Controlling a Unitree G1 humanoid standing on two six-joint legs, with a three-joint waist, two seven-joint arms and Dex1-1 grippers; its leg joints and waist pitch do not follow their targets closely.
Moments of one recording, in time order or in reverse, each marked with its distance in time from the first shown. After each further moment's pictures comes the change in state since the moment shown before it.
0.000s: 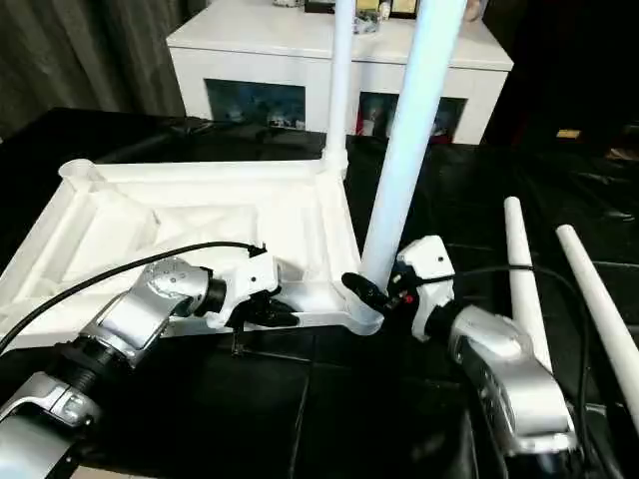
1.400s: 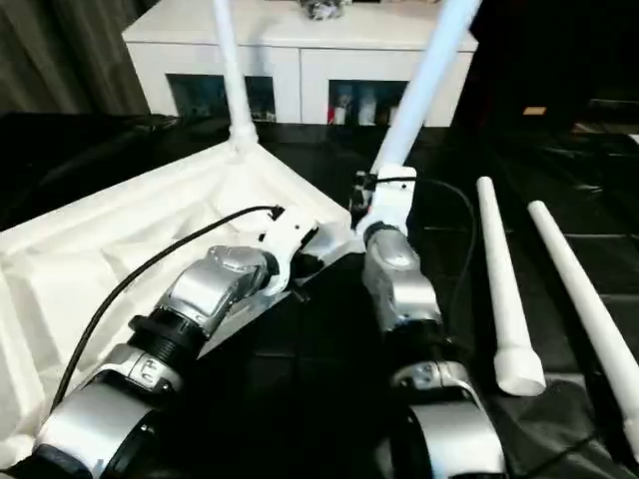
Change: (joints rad) left arm -0.169 -0.330 0.196 0.161 -0.024 0.398 0.622; right arm -0.549 0.416 -0.155 0.728 -0.144 -0.220 -0.819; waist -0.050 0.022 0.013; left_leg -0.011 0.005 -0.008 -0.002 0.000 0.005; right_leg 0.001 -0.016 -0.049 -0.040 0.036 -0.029
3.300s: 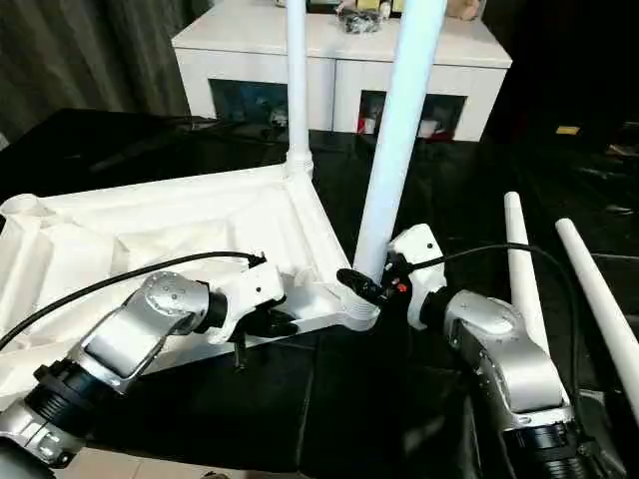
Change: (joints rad) left arm 0.271 0.376 -0.276 -0.481 -0.018 -0.089 -0.466; right arm 0.496 -0.442 0.189 -0.690 0.146 0.273 0.796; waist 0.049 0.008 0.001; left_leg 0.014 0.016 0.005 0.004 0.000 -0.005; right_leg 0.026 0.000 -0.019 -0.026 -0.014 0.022
